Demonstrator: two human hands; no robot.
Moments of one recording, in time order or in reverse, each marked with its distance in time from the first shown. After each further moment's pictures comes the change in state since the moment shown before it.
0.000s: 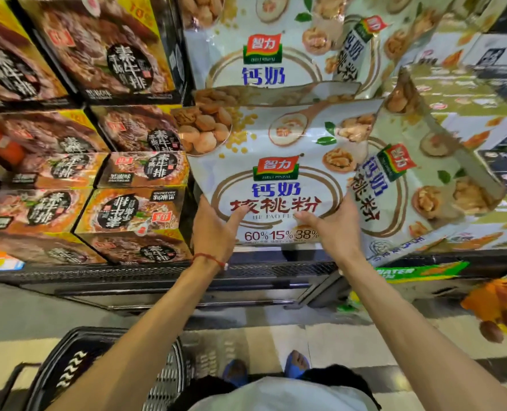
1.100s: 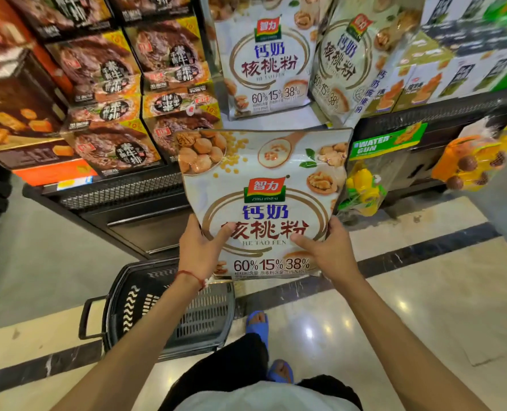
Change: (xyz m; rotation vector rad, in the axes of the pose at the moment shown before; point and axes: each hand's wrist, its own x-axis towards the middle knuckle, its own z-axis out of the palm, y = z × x) left_hand -0.279 -0.069 -0.246 -0.039 -0.319 -0.247; right_hand -0.422 0.010 0.047 0.227 0.047 0.403
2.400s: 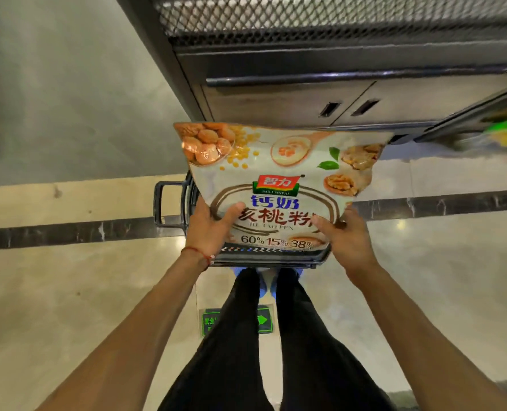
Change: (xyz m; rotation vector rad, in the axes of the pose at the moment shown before) left_hand 0.057 -0.336 -0.294 -0.011 -0.062 -0.404; right_hand -0.056 0.169 0.381 -0.178 -0.159 0.345
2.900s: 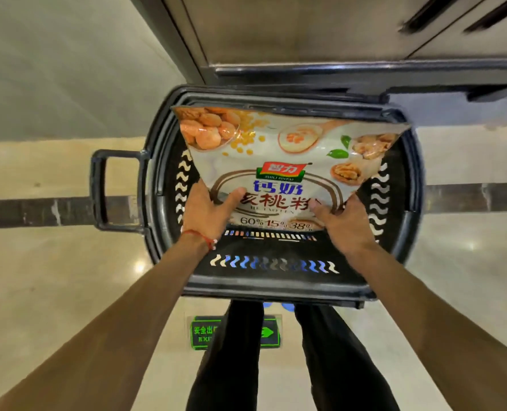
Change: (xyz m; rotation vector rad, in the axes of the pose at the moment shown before) left_hand 0.180 -0.202 0.064 0.224 0.033 -0.063; right_hand 0.227 0.200 0.070 -0.249 -0.040 0.103
